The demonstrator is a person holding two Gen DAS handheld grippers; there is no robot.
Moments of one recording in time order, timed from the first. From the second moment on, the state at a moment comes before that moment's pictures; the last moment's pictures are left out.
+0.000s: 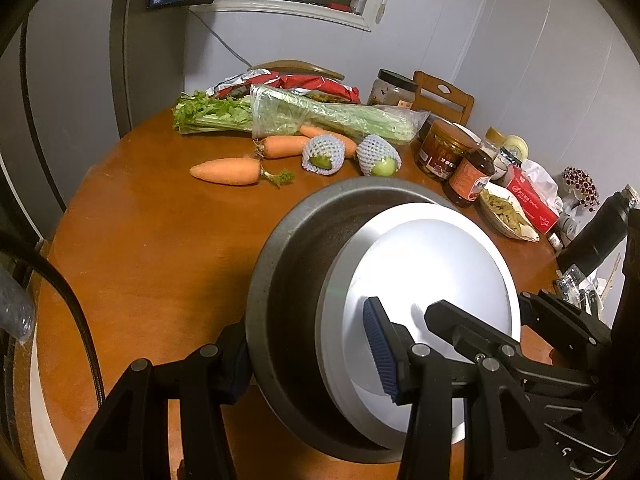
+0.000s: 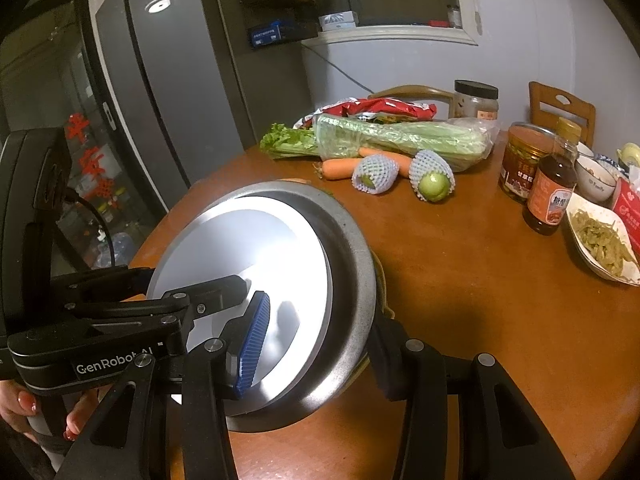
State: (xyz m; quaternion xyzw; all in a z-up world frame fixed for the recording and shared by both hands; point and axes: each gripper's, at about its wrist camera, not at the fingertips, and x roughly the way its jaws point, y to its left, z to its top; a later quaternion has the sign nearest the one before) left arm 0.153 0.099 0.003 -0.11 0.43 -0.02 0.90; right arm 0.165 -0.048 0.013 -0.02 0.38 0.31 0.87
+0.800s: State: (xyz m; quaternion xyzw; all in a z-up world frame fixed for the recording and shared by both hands) left arm 0.167 0.096 -0.015 -0.10 0.44 -0.01 0.89; right arm 0.178 -0.048 -0.007 -0.01 0.40 0.30 0.86
